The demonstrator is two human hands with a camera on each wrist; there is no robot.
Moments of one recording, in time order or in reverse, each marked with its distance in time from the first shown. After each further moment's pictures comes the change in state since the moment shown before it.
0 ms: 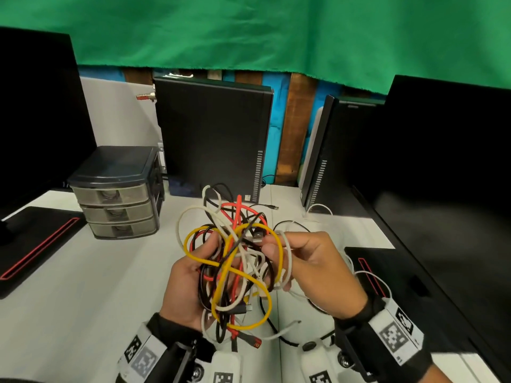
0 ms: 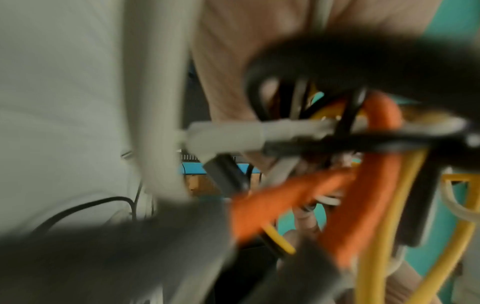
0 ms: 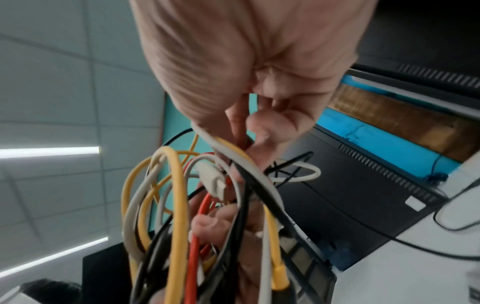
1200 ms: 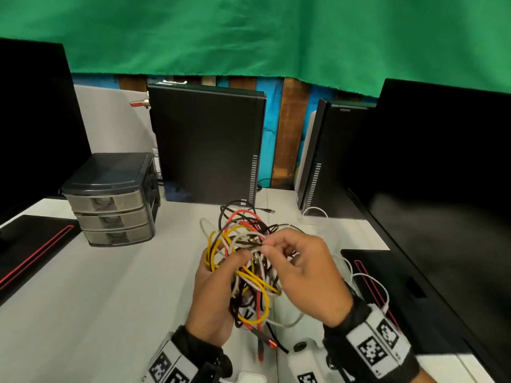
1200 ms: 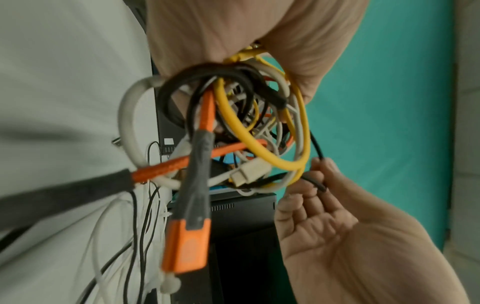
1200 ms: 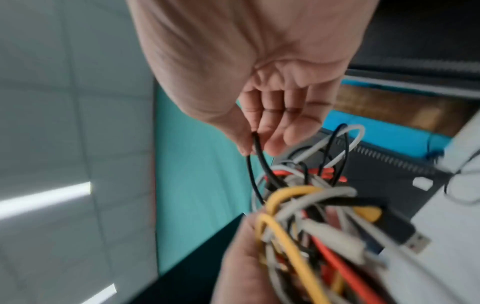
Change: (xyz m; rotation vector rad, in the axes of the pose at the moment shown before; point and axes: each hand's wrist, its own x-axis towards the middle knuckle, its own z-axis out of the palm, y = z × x) left_hand 0.012 -0.032 -0.027 0.518 0.695 0.090; right_hand 0.000 0.003 0.005 -0.428 0.207 -0.100
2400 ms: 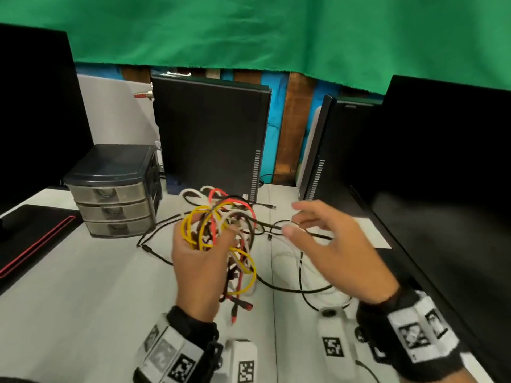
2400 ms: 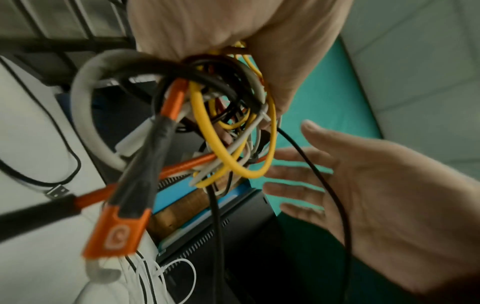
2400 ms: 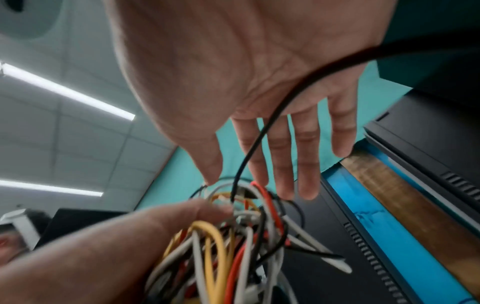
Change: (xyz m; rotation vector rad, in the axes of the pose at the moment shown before) left_hand 0.009 0.022 0.004 0.193 0.283 0.383; right_hand 0.011 -0.012 -0.048 -0.207 -0.058 0.064
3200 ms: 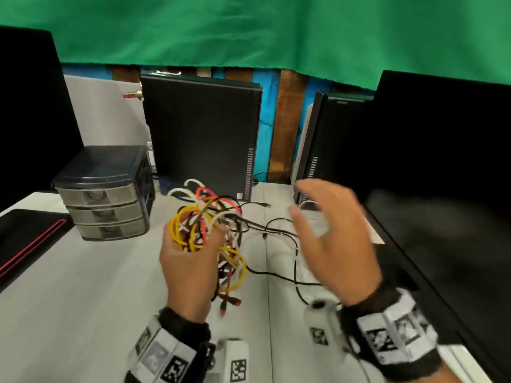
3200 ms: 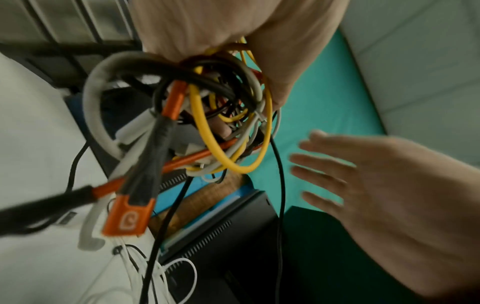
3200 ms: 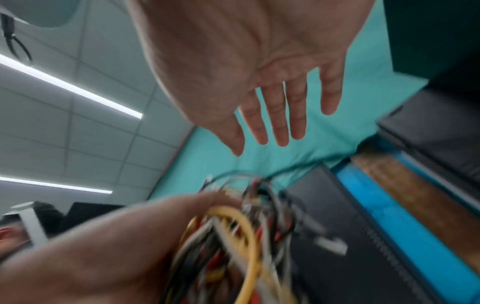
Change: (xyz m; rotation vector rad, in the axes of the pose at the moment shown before) left_hand 0.003 -0.005 -0.001 0.059 0.025 0.094; right_hand -0.001 0.001 0.008 -0.285 0.433 -0.279
